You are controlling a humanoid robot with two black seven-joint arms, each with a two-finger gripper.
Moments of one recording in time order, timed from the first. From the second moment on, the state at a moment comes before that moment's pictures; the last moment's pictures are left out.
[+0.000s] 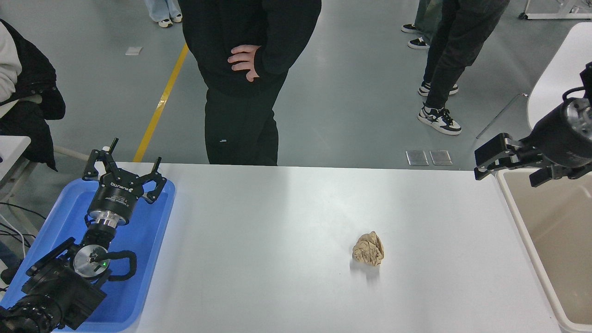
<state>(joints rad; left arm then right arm) -0.60 0.23 -0.89 -0.31 -0.14 -0.79 -0.37 2.30 -0.56 -1.39 1.48 -0.28 0.66 -0.01</state>
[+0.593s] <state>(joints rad) -0.60 0.23 -0.89 -0.31 -0.14 -0.79 -0.37 2.30 -0.52 -1.39 1.48 -0.27 0.66 0.00</state>
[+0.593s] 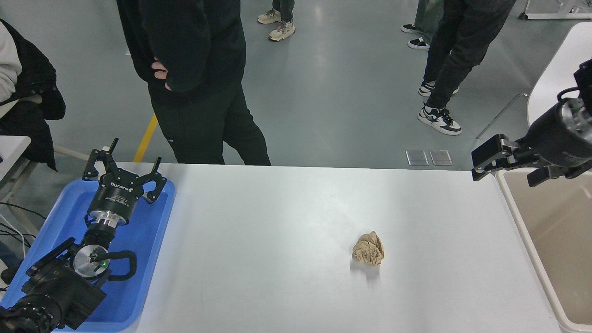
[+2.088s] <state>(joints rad) -0.60 0.23 -0.89 -0.31 -0.14 -0.79 -0.37 2.22 -0.41 -1.25 1.37 -0.26 0.65 0.00</state>
